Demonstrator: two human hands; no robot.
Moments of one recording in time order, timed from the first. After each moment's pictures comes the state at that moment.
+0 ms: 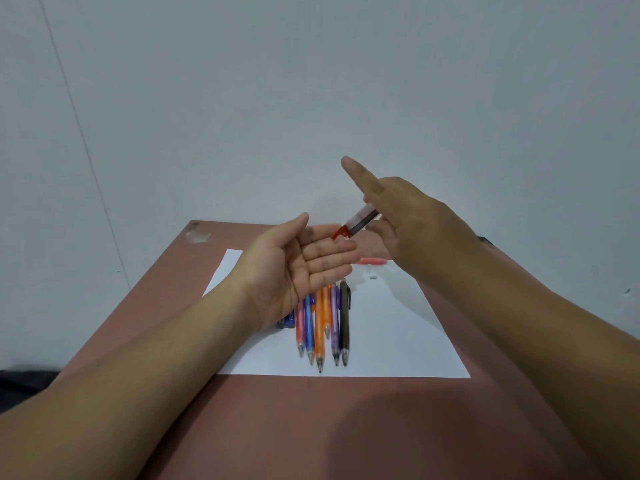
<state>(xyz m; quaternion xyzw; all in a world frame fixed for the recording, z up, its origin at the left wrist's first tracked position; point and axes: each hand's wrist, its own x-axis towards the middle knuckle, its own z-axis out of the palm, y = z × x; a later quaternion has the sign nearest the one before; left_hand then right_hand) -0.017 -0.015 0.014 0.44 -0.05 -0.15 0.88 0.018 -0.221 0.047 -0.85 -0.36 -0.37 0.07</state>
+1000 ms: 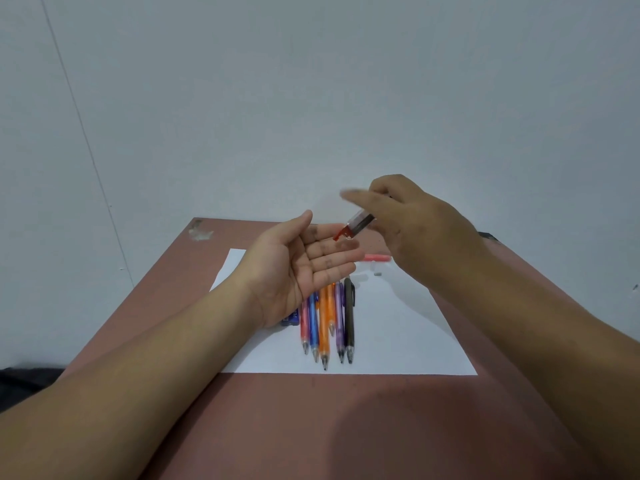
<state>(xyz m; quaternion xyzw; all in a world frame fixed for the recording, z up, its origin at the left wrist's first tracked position) -0.016 -0.014 0.013 0.44 -0.03 -0.15 0.88 0.017 -0.219 0.041 -0.86 -0.36 -0.37 0.03</state>
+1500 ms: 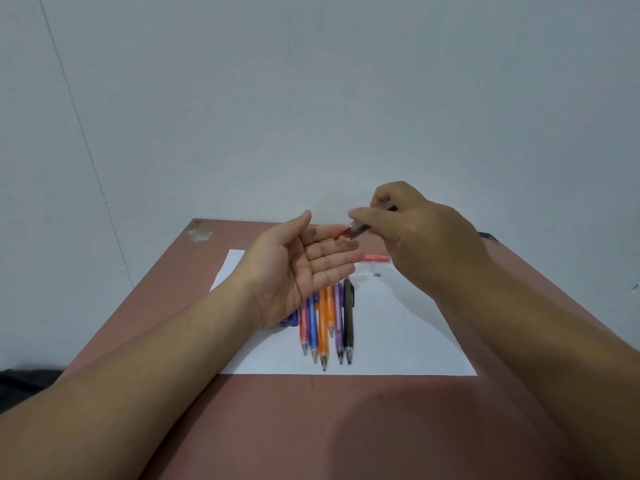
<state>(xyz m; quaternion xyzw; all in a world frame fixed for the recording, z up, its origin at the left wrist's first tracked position) -0.016 -0.014 0.013 0.44 -0.04 -0.16 0.88 0.010 -0.222 0.035 -0.84 -0.34 -0.41 0.00</state>
